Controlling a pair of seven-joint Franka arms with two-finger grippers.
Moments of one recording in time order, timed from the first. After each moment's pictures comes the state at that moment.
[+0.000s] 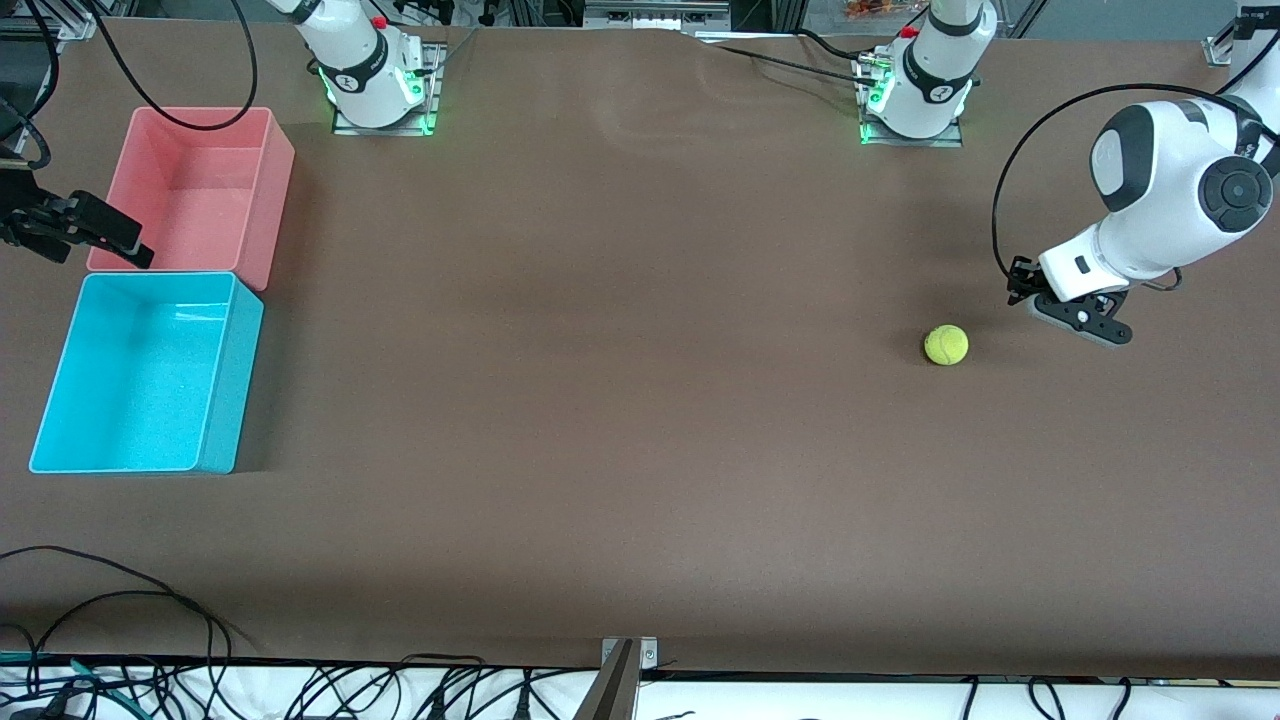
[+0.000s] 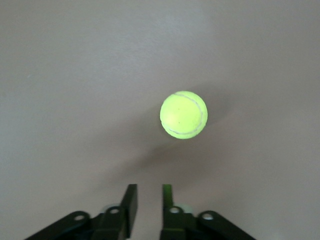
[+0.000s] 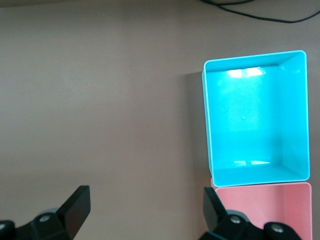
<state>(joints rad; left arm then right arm) 0.12 0.02 -0.01 -2.29 0.02 2.20 0.53 0.02 0.01 -0.07 -1.60 0.05 1.66 0.03</state>
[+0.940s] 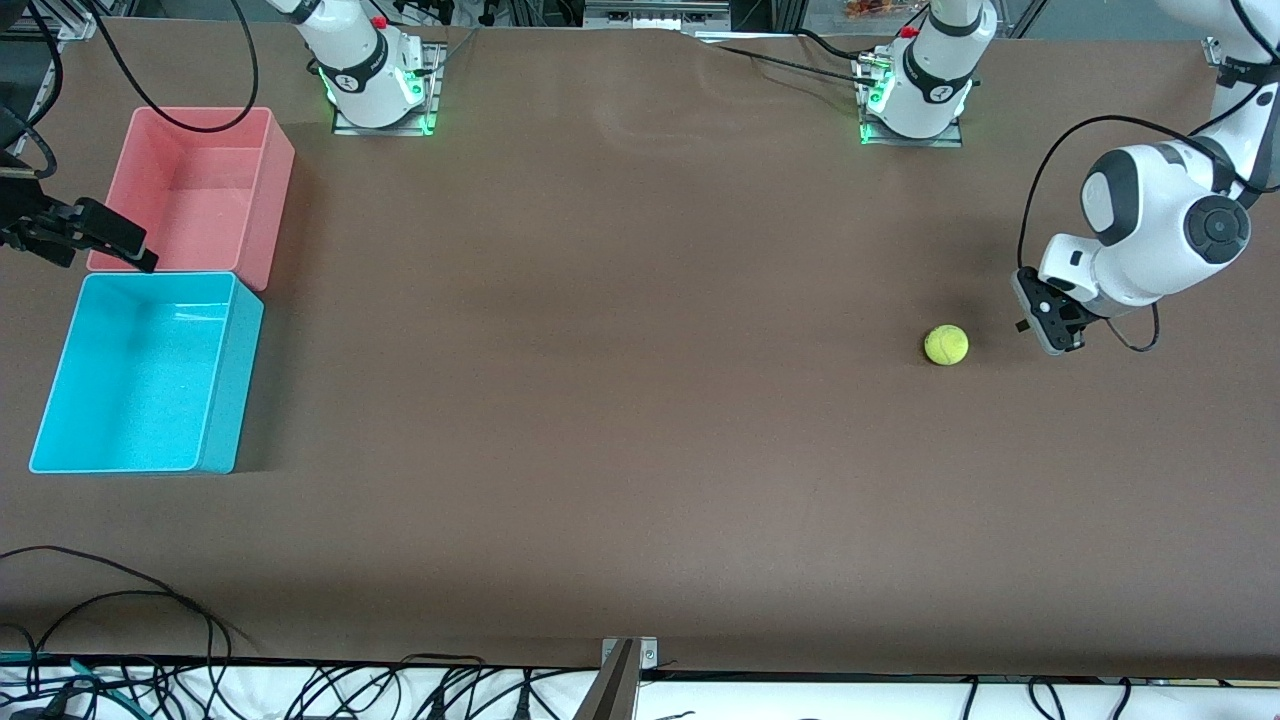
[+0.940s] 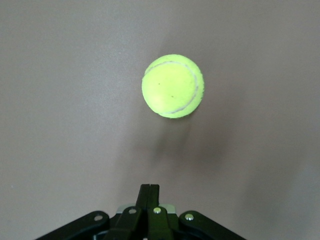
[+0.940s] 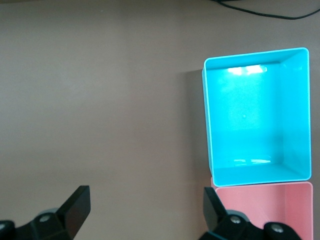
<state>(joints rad) 0.14 0.17 0.03 -2.30 0.02 2.40 1.37 0.01 0.02 -0.07 -1.60 0.05 1.66 0.03</state>
